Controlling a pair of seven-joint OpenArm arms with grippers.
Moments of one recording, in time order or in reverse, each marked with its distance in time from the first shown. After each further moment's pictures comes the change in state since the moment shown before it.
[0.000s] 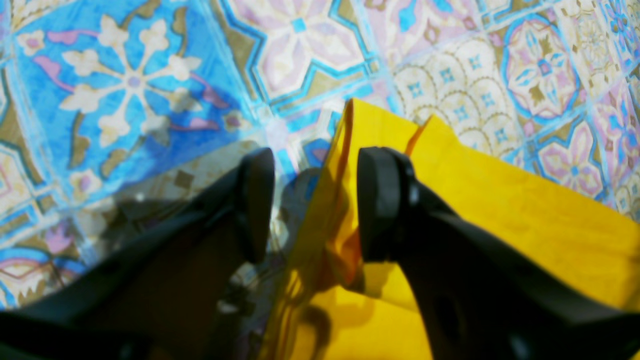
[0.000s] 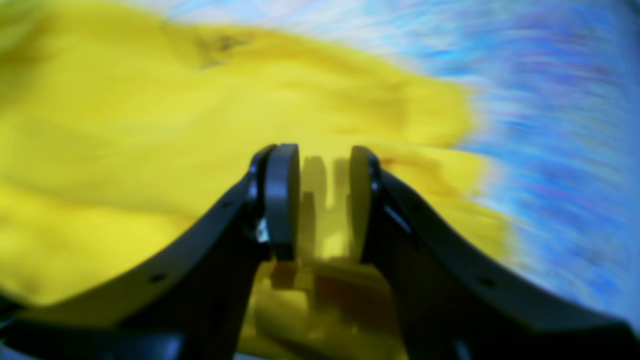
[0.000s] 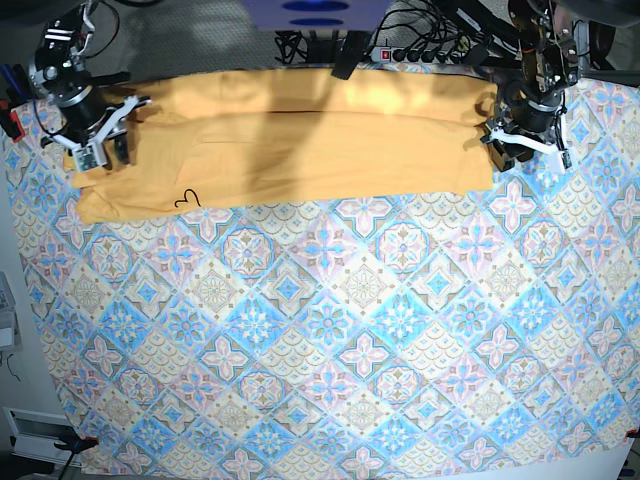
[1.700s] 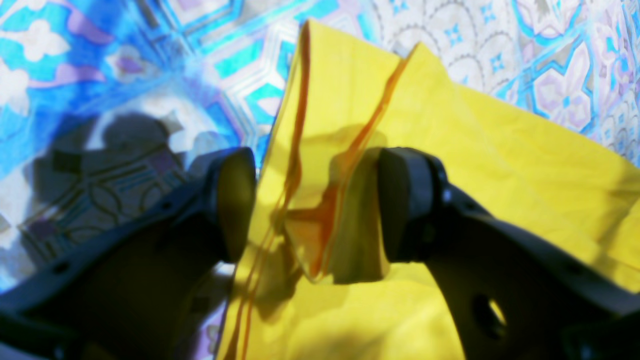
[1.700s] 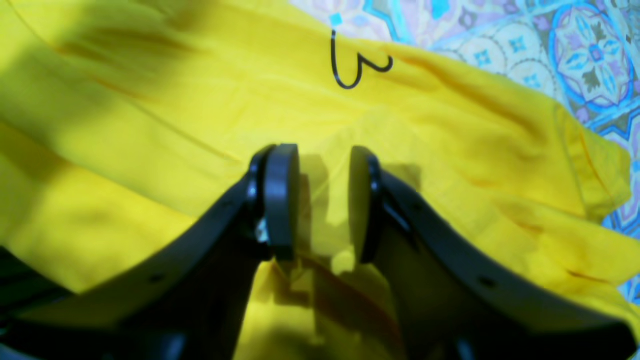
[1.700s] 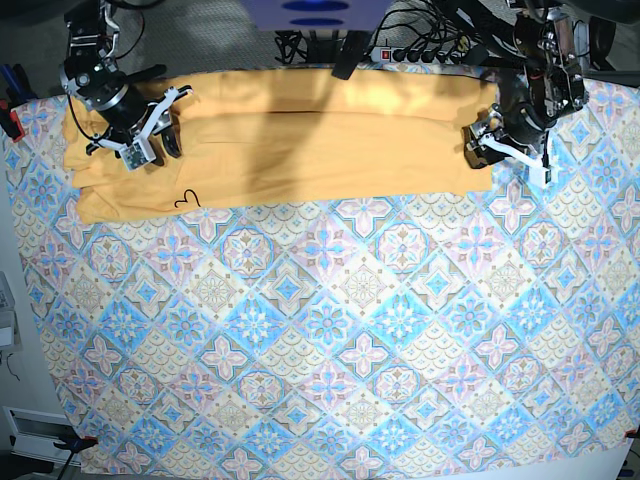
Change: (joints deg) left arm -6.9 -1.4 2.0 -6.7 -1.9 -1.6 18.4; right arm 0.9 1.8 -10.0 -1.8 0.0 -0.5 1.1
